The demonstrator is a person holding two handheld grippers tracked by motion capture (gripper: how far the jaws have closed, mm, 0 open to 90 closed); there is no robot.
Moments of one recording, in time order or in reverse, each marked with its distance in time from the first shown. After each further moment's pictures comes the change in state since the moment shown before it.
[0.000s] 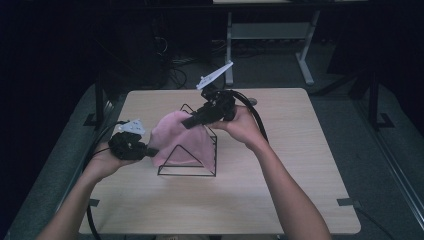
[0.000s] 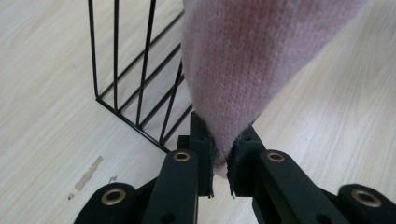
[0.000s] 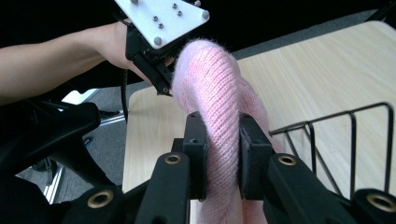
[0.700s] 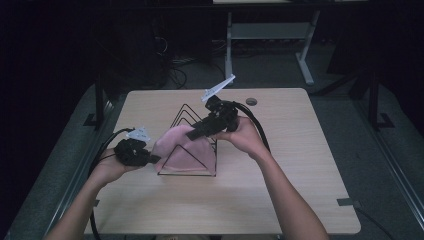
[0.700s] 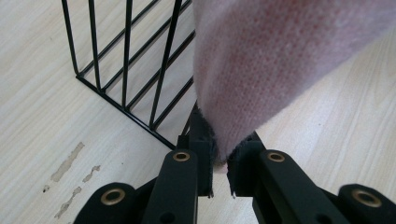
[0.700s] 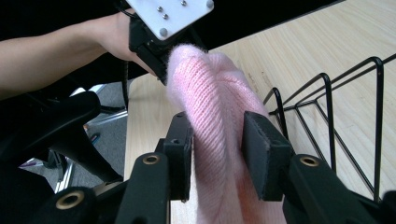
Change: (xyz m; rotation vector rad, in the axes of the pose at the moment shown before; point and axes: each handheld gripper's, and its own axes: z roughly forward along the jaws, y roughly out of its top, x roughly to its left) left arm -0.001 -0.015 0.024 0.047 -0.013 -0.019; right arm -0.007 -0.031 0.012 0.017 0.022 0.050
